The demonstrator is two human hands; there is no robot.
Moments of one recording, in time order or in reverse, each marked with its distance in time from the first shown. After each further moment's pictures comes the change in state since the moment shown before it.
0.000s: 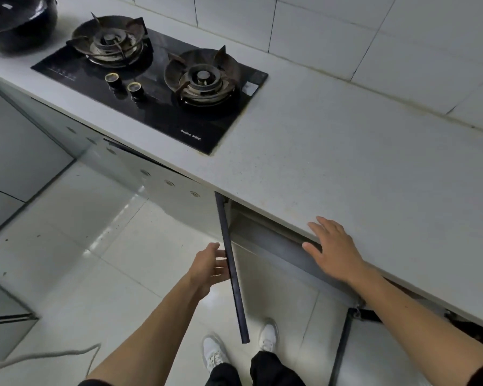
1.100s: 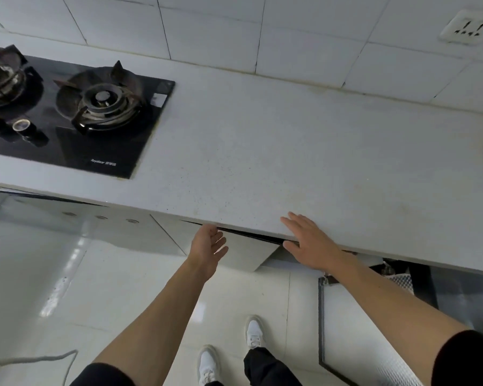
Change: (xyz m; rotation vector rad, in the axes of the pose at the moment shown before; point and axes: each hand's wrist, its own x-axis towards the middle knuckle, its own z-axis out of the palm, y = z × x) left_hand 0.011 0.034 0.133 -0.121 -0.154 0.026; right_hand -0.057 0.065 -0.014 0.250 -0.029 0.123
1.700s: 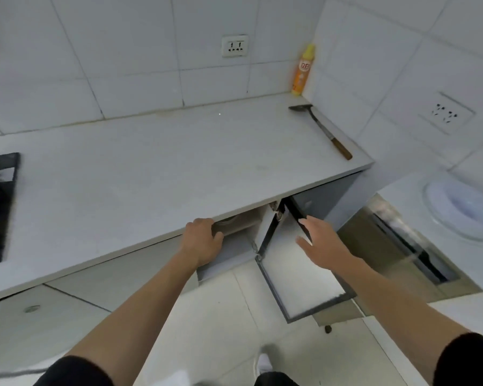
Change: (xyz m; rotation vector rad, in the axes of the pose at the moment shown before) left_hand -0.114 -0.071 0.122 1.770 -0.452 0.953; right_hand -0.282 0.070 0.032 0.191 0.446 0.631
